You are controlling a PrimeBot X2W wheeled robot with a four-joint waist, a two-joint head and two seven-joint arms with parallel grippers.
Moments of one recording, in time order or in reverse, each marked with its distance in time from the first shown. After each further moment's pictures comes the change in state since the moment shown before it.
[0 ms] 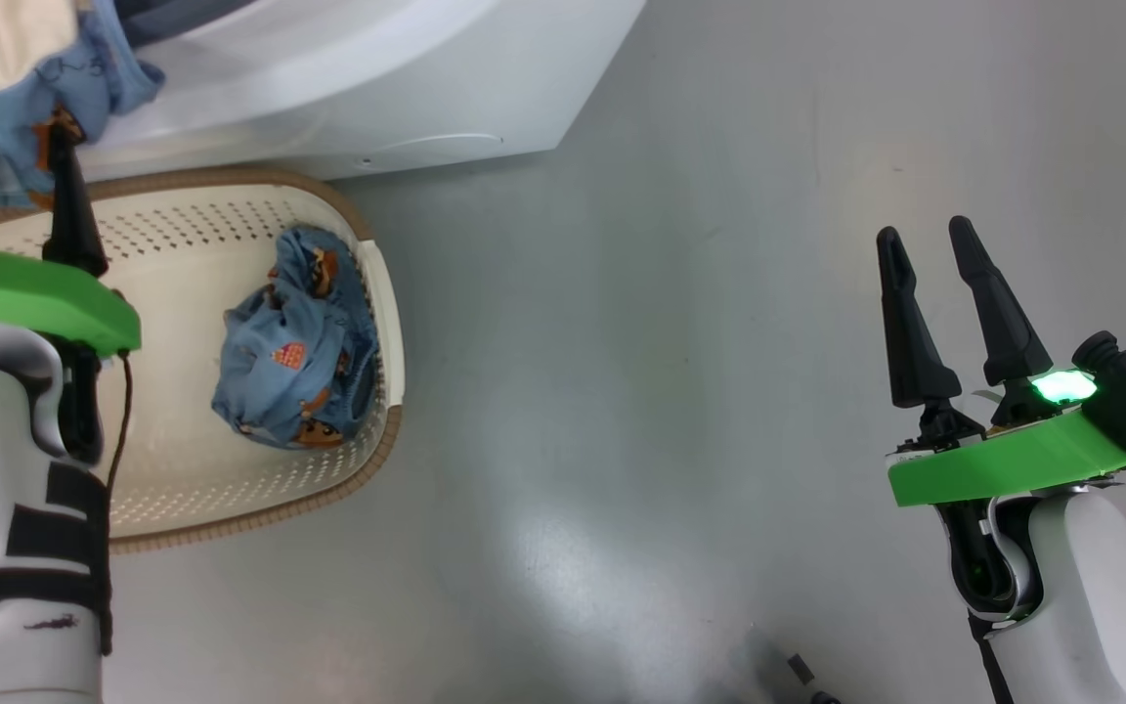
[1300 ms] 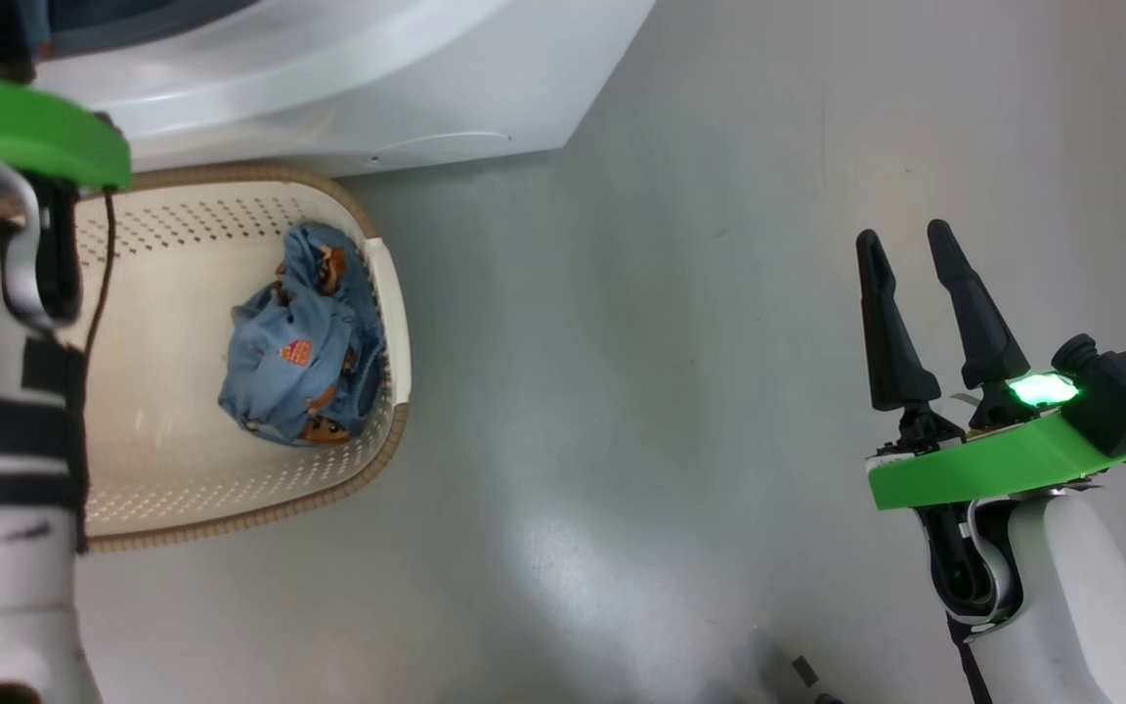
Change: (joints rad) left arm -0.118 0.019 -0.149 -0.252 -0.013 0.000 0.000; right arm 0.000 0.030 0.009 0.001 0.002 0.000 0.000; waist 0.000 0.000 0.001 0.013
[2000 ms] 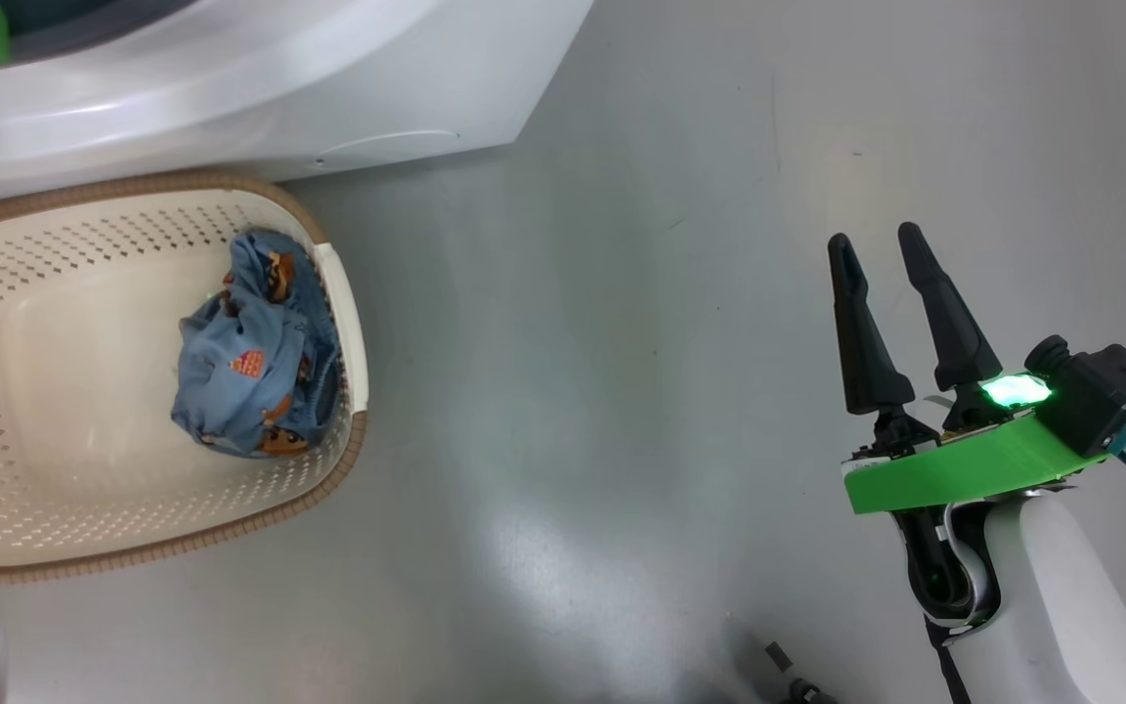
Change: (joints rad) left arm -0.358 0.084 -0.066 0.458 0.035 0.025 0.000; right arm -0.004 0.024 0.025 0.004 0.003 0.000 0.000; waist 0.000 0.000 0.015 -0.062
